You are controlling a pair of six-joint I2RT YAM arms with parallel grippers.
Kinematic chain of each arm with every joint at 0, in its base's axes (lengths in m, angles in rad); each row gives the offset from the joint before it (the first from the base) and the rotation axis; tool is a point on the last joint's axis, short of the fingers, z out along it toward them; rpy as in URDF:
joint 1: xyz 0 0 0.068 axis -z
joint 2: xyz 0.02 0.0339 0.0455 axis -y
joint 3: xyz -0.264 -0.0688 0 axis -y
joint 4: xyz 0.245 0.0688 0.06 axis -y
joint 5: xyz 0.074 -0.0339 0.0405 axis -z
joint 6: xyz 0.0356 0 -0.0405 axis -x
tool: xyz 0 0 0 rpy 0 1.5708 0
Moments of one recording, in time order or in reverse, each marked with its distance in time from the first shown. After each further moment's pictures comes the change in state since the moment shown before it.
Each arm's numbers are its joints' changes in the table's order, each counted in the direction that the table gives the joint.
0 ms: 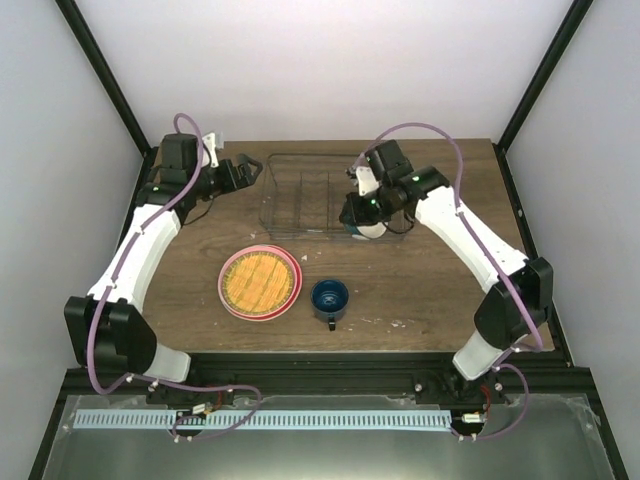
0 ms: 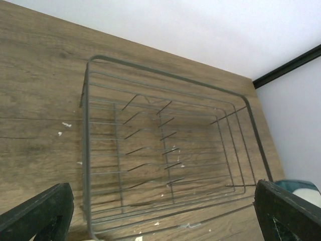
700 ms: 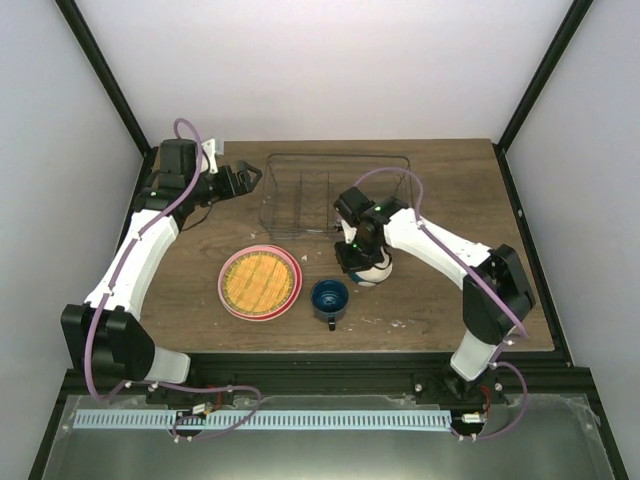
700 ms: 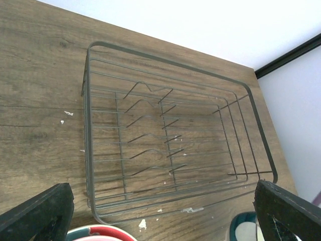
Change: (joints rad) left arm 0.000 0.047 -0.034 -0.049 0.000 -0.041; right arm -0.183 -0.052 -0.216 -0.103 0.189 -0.066
